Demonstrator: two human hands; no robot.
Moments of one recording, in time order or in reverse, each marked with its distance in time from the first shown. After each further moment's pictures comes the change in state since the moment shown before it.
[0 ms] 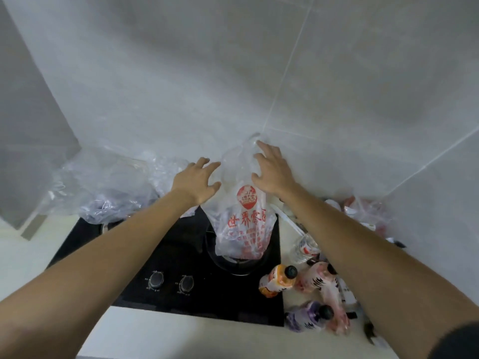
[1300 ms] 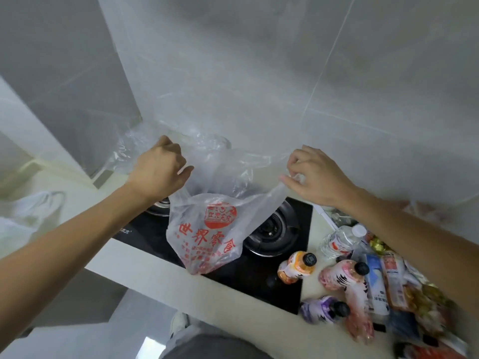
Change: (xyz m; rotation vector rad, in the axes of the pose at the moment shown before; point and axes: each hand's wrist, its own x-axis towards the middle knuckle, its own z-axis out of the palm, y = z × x) left_hand -0.150 -0.033 -0.054 0.243 0.439 0.058; right_hand -0.076 0.025 -0.022 0.174 0.177 -0.524
